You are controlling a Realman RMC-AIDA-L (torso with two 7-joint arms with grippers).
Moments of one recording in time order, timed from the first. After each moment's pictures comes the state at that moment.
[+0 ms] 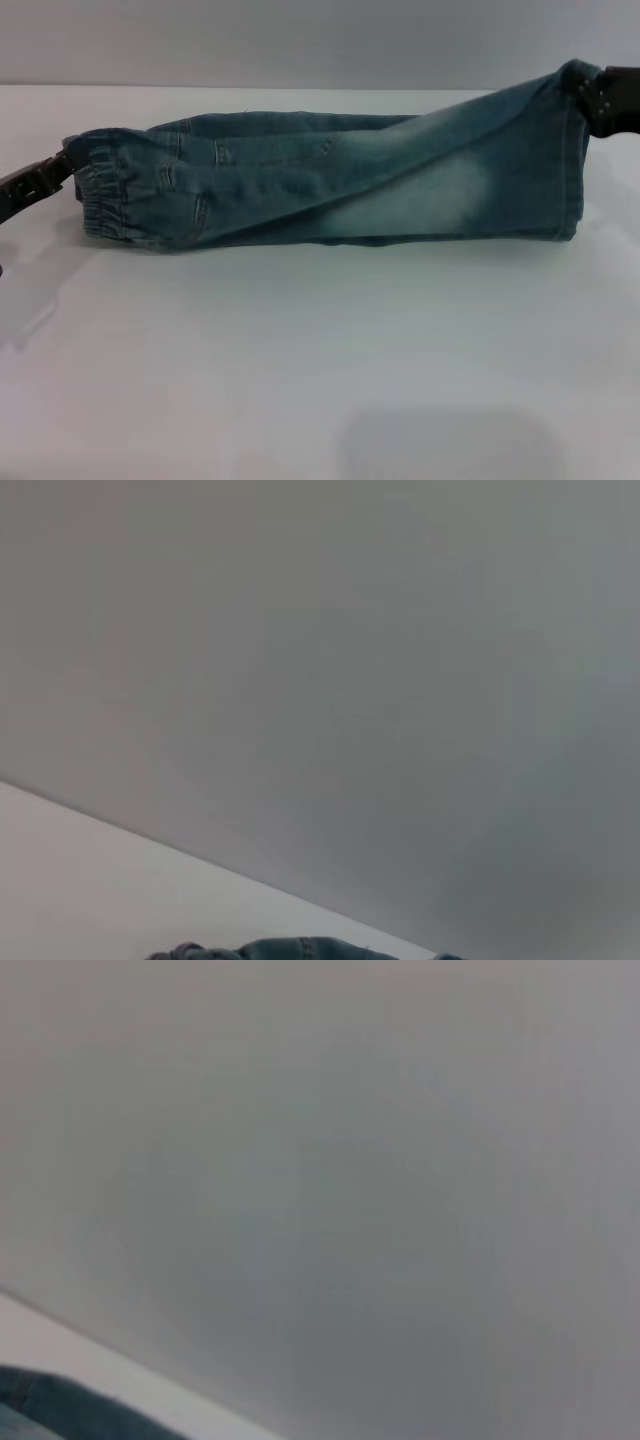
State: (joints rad) left arm -0.46 -2.05 0.35 0.50 1.83 1.27 -1.61; right arm 0.57 2.07 -0.58 -0.67 -1.80 -1.09 1.19
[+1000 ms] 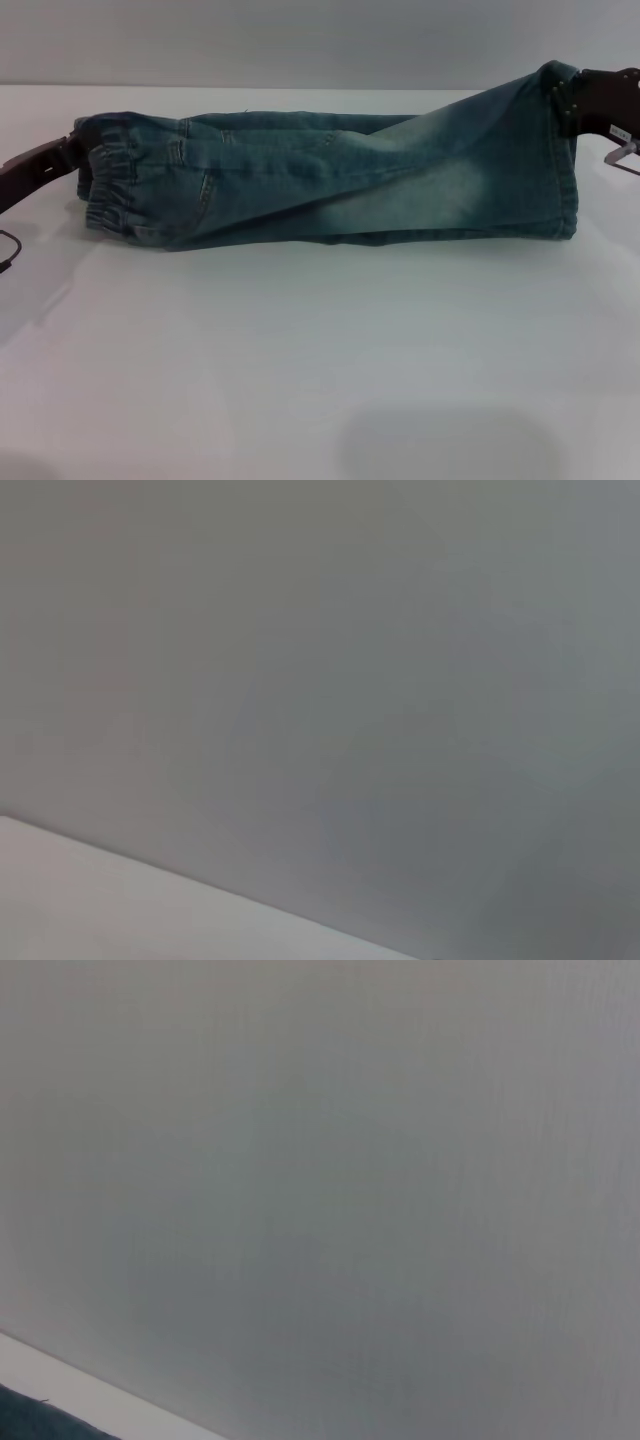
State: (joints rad) left arm -0.52 -2.06 0.35 0.45 1.81 1.15 -1.55; right arm 0.64 2.07 -0.58 -0.44 -1.63 -0.92 0.93
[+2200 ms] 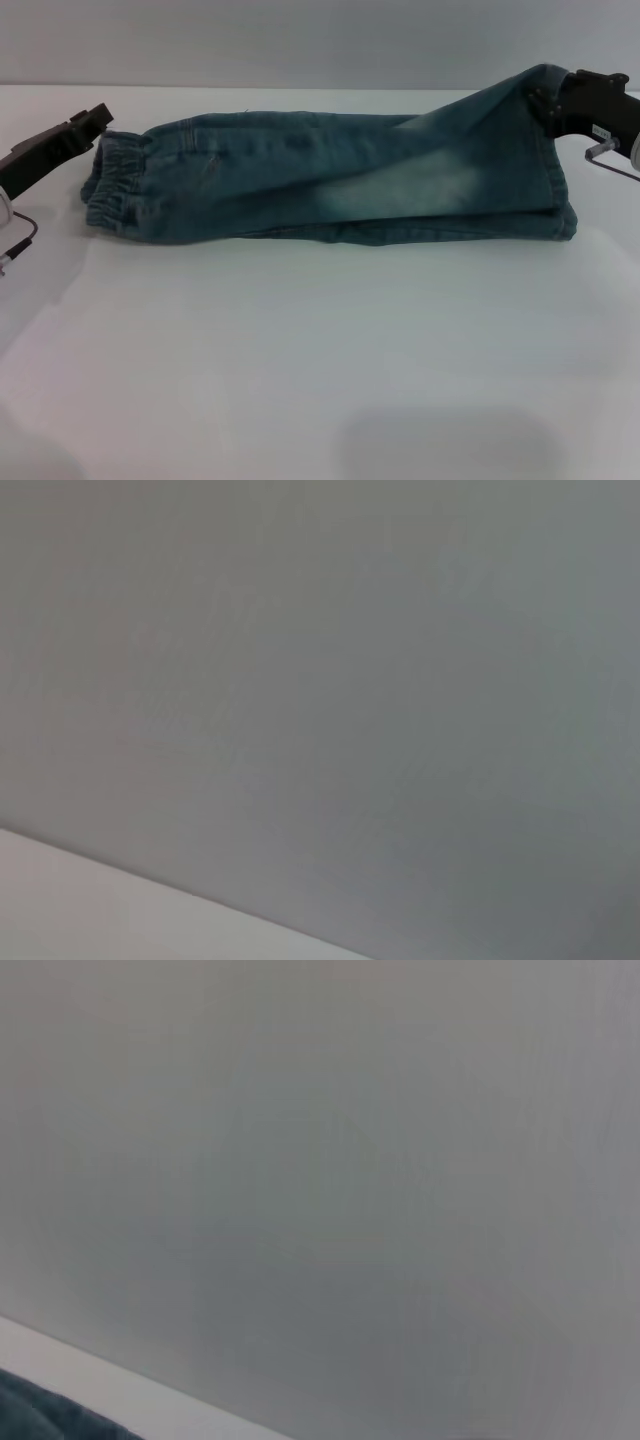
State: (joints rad) left arm -0.59 -2.06 0.35 0.36 1.72 0.97 -1.44; right arm 0.70 2.07 -0.61 -0.37 -1.59 -0.76 0.90
